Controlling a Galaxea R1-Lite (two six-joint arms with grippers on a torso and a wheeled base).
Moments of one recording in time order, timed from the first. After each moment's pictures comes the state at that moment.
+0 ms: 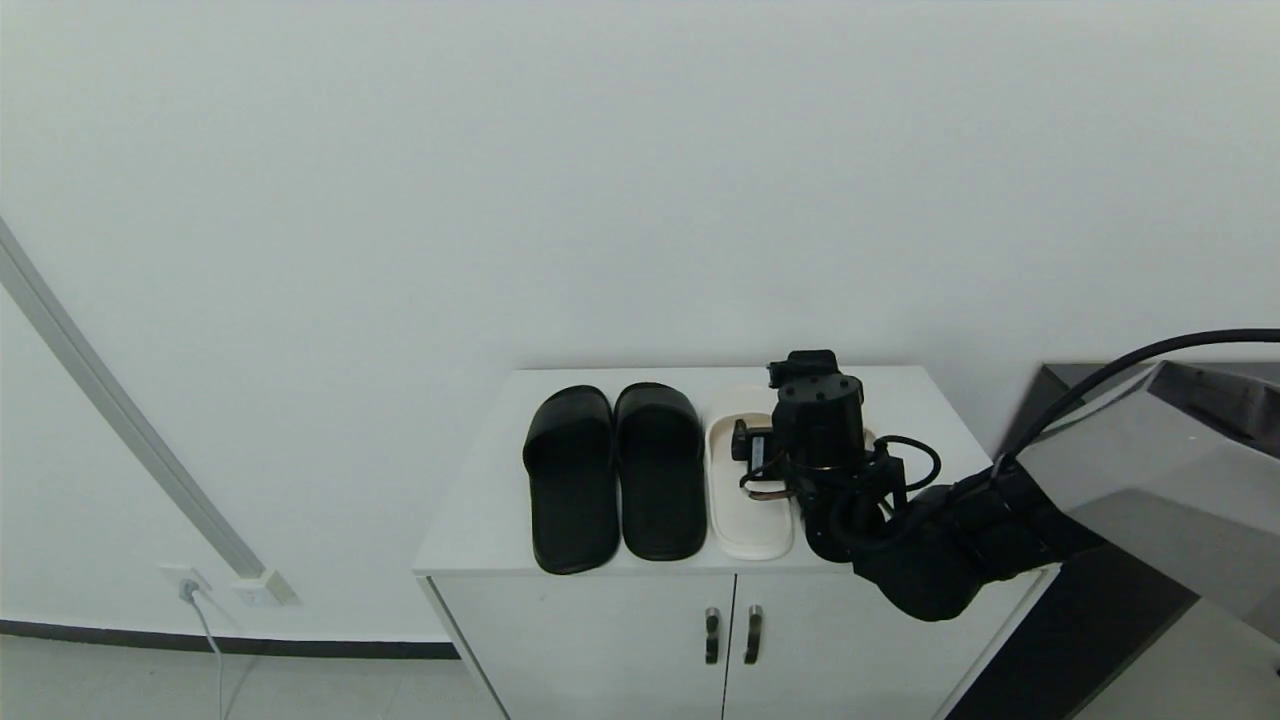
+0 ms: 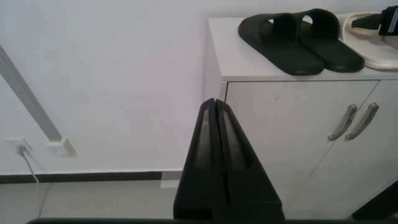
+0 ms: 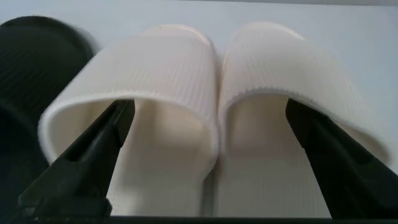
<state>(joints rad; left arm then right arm) 0.00 0.00 0.00 0.00 0.01 -0.01 0.70 2.17 -1.17 -0.76 -0.67 0.19</state>
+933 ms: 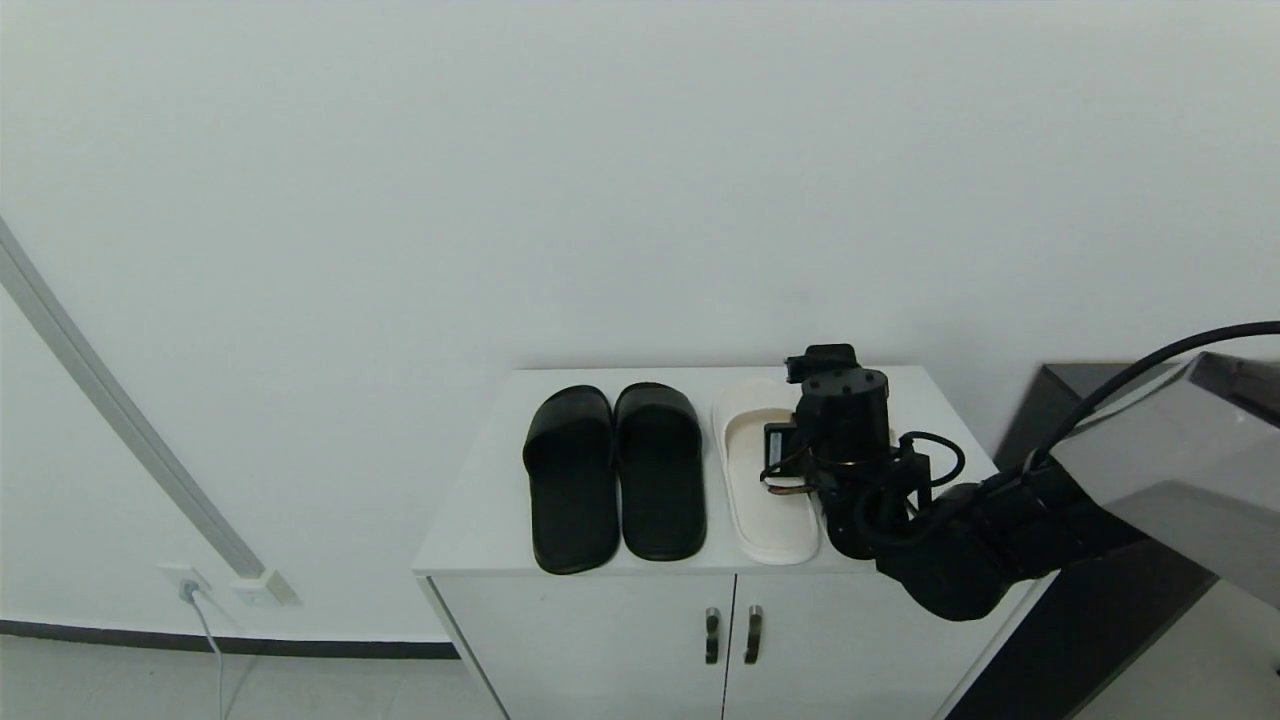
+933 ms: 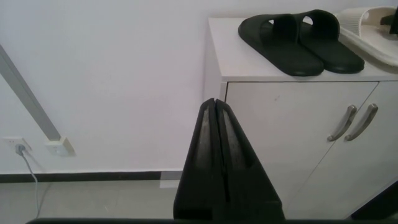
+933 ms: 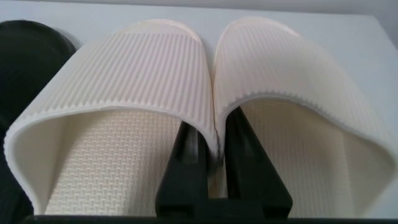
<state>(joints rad) 0.00 0.00 0.00 0.00 0.01 -0.01 0.69 2.12 -1.11 -0.79 -0.67 0.15</state>
